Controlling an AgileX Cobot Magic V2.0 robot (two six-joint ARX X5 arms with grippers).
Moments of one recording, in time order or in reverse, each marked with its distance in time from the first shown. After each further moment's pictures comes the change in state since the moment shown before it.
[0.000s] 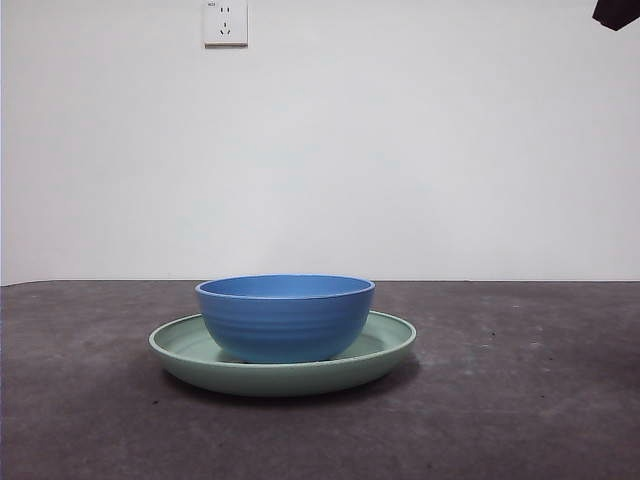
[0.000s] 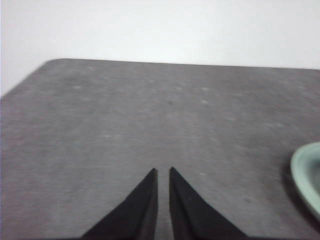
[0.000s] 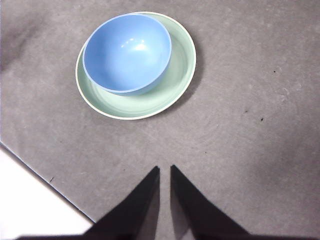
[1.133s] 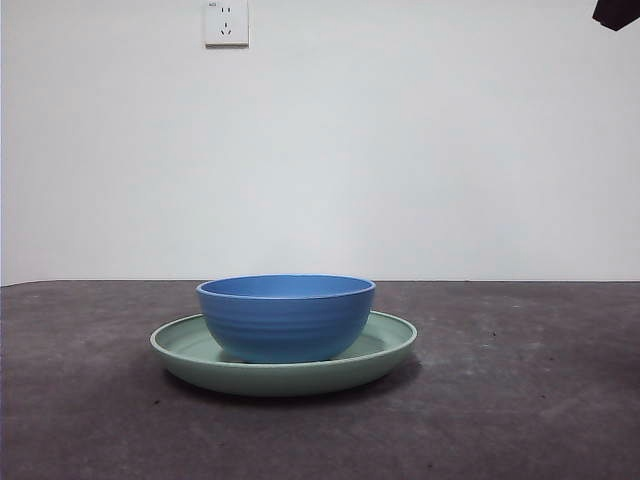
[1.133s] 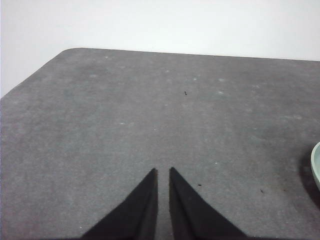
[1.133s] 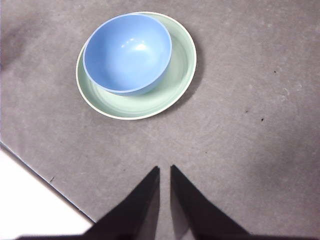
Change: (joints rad) left arm 0.000 -0.025 -0.009 -0.055 -0.030 -0.002; right arm 0.000 0.000 0.000 0.000 0.000 0.000
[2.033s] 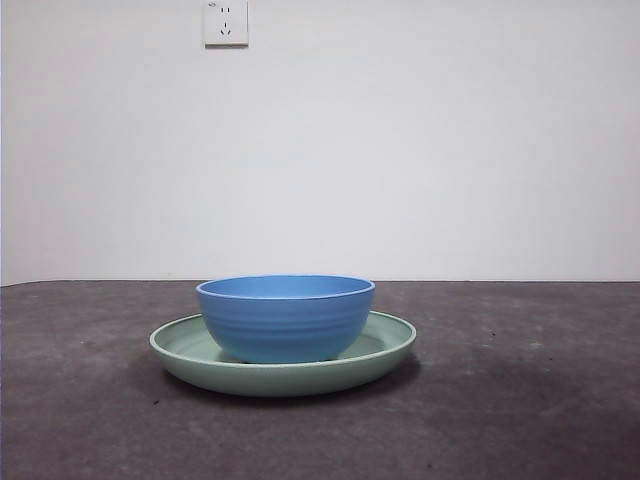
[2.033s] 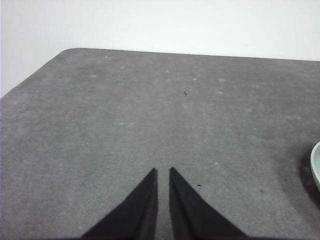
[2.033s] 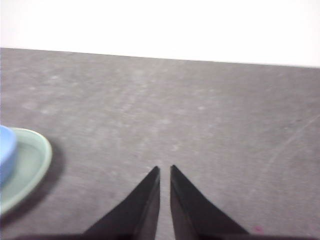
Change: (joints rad) left arm 0.000 0.000 0.000 0.000 0.000 0.000; right arm -0.545 -0.663 -0.808 0.771 -0.045 -0.171
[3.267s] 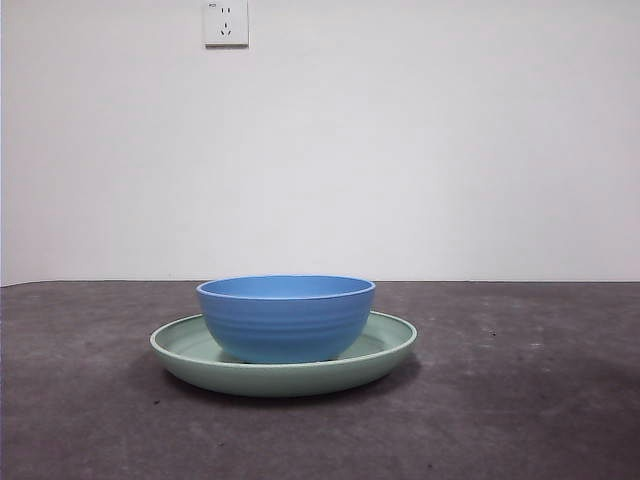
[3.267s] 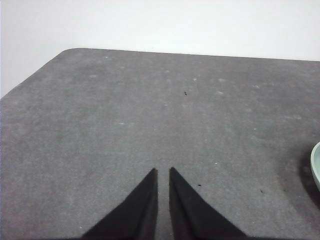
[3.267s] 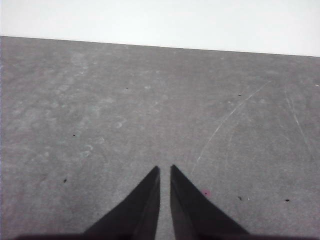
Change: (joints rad) left arm 0.000 0.000 0.000 0.000 0.000 0.000; right arm -0.087 -0.154 -0.172 0.019 0.113 -0.029
